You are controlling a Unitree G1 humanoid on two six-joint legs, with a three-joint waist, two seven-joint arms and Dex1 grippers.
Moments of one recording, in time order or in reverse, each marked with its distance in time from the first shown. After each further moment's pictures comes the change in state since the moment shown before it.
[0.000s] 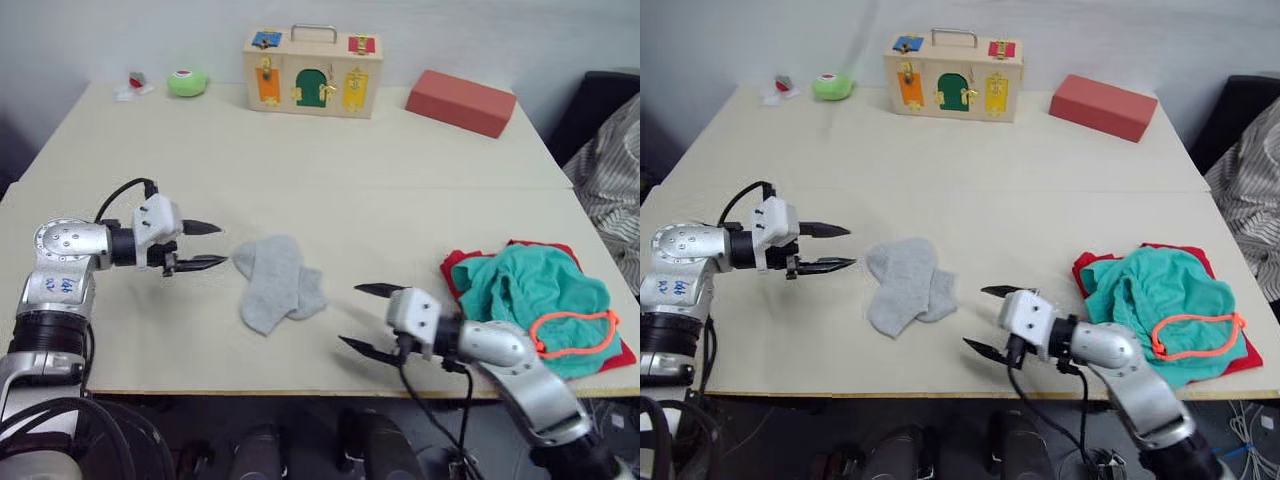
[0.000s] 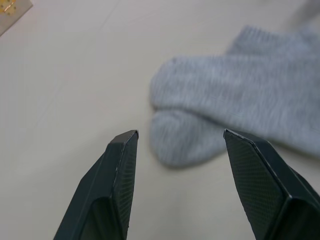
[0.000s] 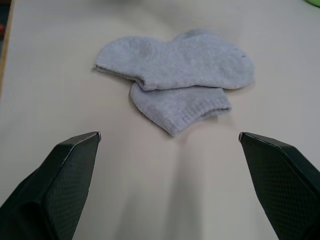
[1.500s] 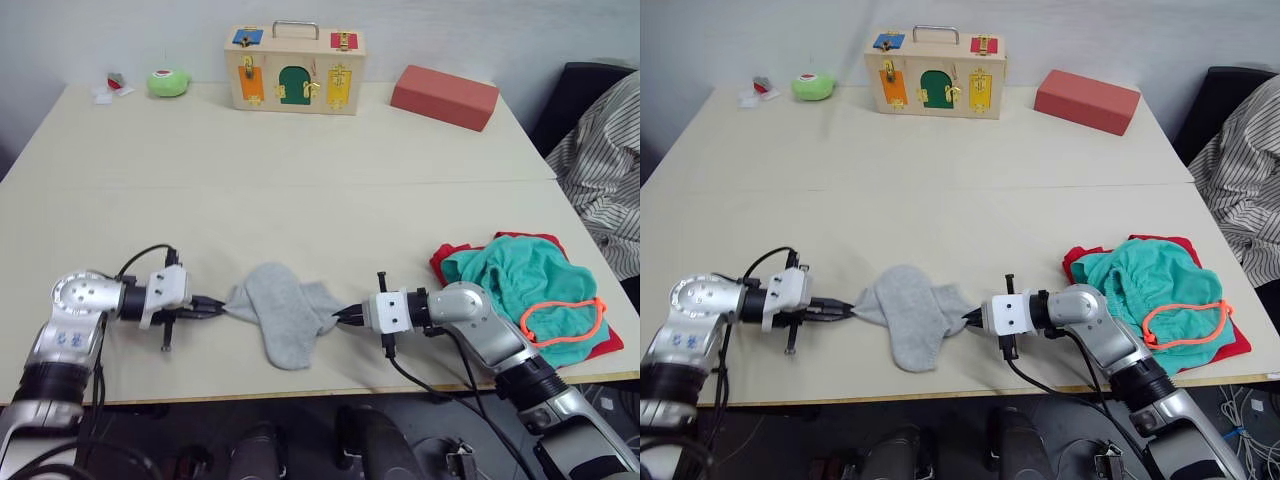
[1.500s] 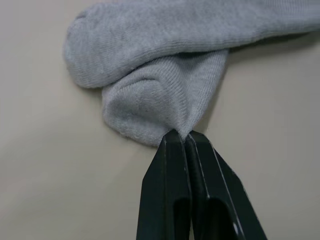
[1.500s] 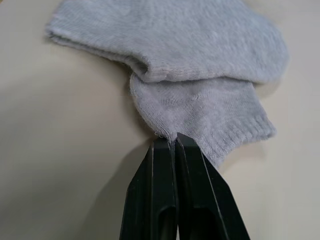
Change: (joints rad) left arm 0.434 -0.006 0.045 -0.405 -0.035 0.101 -0.035; right arm -0.338 0.005 0.114 0.566 -0.099 -0.517 0.332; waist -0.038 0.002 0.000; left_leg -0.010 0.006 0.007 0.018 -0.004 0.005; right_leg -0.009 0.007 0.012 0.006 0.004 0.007
